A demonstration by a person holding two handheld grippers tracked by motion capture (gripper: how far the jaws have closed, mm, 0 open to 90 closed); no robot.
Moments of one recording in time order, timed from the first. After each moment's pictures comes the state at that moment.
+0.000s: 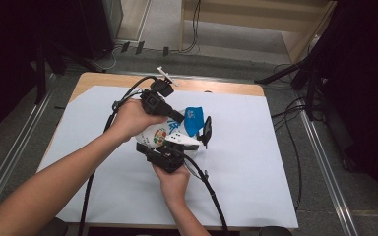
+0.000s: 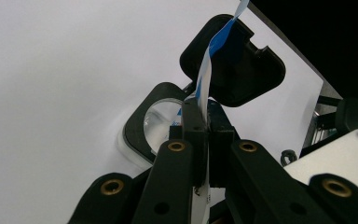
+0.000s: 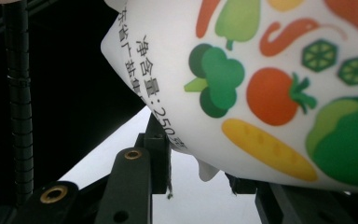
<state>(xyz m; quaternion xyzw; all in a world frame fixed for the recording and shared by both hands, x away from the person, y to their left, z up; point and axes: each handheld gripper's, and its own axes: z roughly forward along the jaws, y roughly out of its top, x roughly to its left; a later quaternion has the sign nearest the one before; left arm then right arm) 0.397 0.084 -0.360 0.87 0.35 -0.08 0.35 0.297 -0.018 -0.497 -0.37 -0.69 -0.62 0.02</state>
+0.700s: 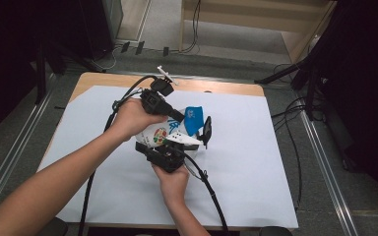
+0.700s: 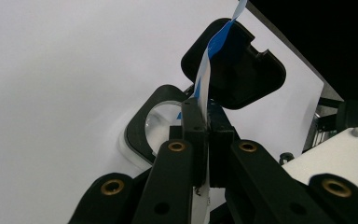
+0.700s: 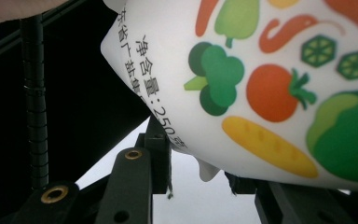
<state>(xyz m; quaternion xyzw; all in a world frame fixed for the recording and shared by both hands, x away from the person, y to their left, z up) 0.398 0.083 -0.359 0.87 0.35 -0.08 0.35 0.297 -0.018 -0.496 -0.38 -0.67 -0.64 0.04</state>
